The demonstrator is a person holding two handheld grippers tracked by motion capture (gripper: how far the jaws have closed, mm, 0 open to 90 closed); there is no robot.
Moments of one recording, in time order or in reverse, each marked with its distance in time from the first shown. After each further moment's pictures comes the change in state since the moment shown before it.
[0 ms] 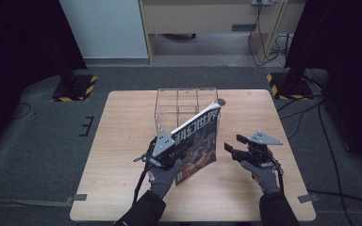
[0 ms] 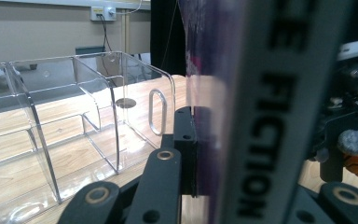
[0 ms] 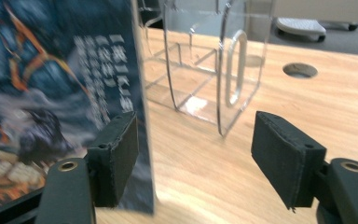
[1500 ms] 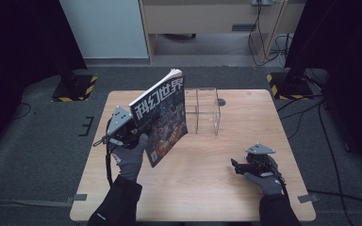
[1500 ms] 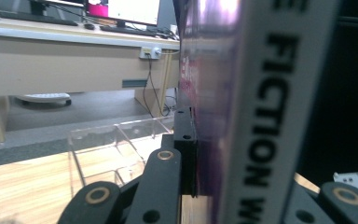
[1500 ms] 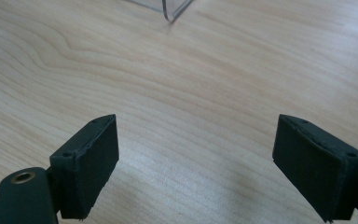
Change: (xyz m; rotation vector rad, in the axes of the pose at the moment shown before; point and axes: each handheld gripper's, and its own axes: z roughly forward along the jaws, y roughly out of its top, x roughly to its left) left arm 0.059 0.076 -0.067 -0.139 0.158 -0.064; right arm -0.009 -0.049 0.002 0.297 -0.207 -0.071
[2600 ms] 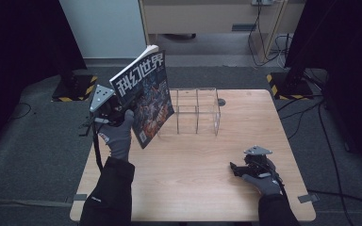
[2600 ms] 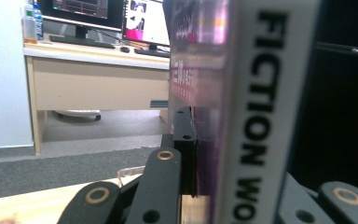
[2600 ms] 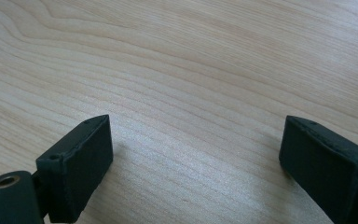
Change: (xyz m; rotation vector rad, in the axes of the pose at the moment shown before) left arm 0.038 0.044 0.009 -0.072 0.113 -0.025; right arm -0.001 -0.010 0.013 0.065 0.011 0.047
